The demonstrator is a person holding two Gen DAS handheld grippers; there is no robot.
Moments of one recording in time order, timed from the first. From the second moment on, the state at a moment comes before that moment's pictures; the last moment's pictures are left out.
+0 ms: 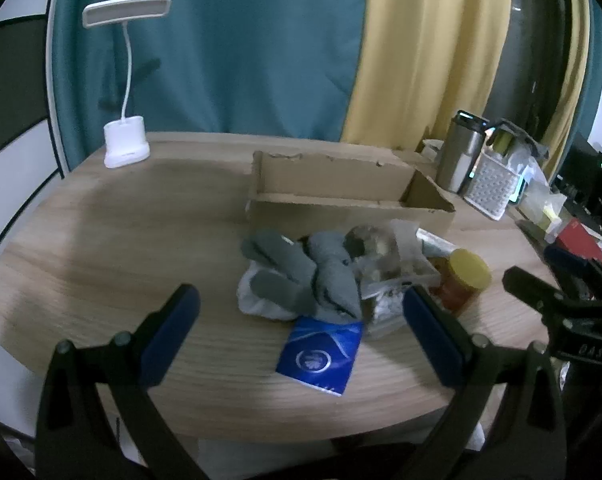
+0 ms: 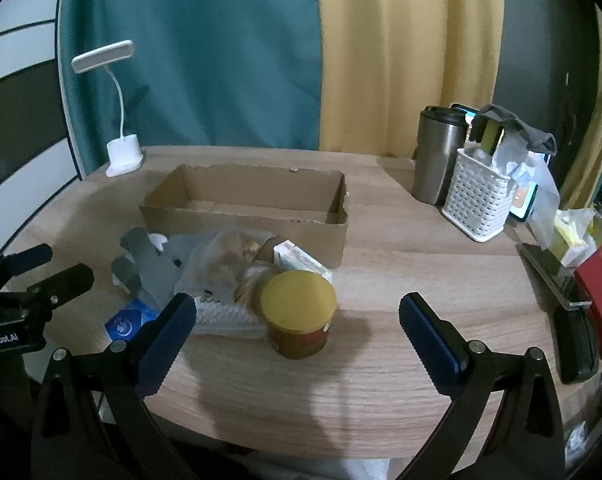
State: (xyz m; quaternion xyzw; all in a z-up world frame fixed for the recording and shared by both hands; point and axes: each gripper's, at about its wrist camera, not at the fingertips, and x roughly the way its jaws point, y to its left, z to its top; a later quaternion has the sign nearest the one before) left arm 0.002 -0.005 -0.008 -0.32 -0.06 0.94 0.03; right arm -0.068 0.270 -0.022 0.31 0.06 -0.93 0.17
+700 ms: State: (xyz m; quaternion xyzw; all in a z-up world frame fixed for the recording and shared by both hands) left arm 0.002 -0.005 -0.010 -0.32 -0.07 0.94 0.03; right arm -0.069 0.272 -0.021 0.31 0.06 -0.93 0.17
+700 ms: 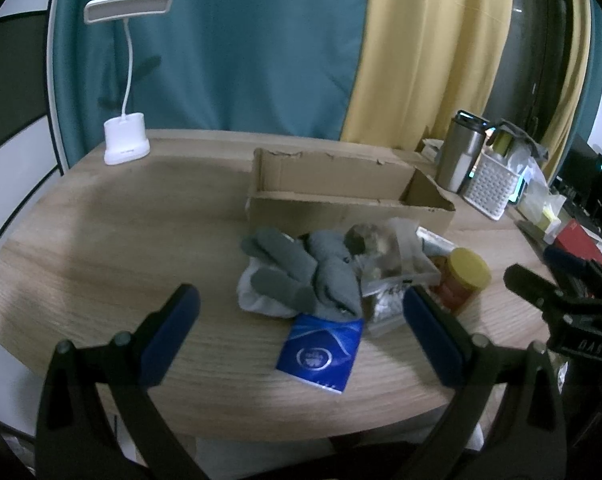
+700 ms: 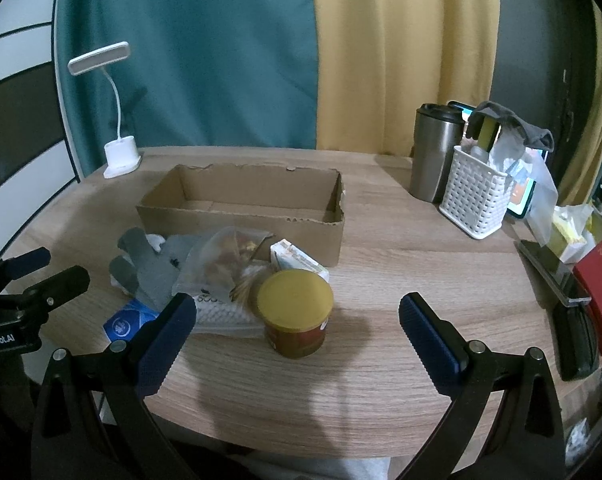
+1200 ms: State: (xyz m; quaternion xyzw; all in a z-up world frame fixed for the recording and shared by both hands) left arm 0.002 -0.005 -0.012 -0.33 -0.07 0.94 0.03; right arm -0.071 0.274 -0.022 0.31 0.05 -0.93 0.16
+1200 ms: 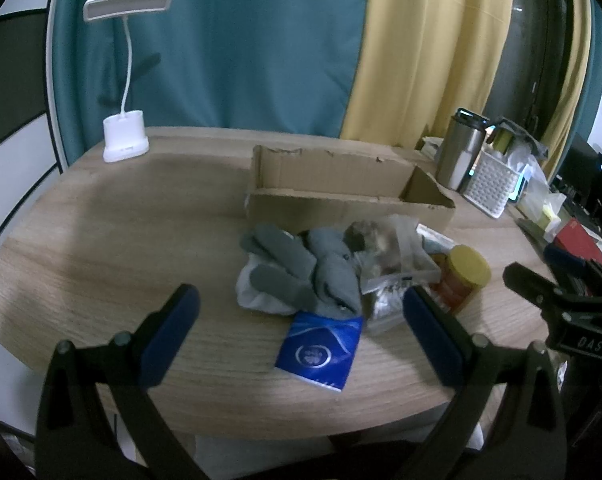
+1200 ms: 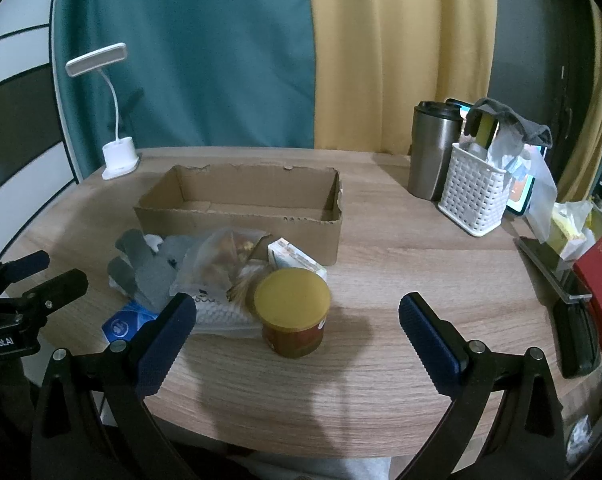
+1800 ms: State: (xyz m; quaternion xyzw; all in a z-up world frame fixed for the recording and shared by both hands) left arm 0.002 -0.004 -0.013 -0.33 -0.07 0.94 0.03; right arm -0.071 0.274 -0.024 0.31 0.05 -0.93 0.16
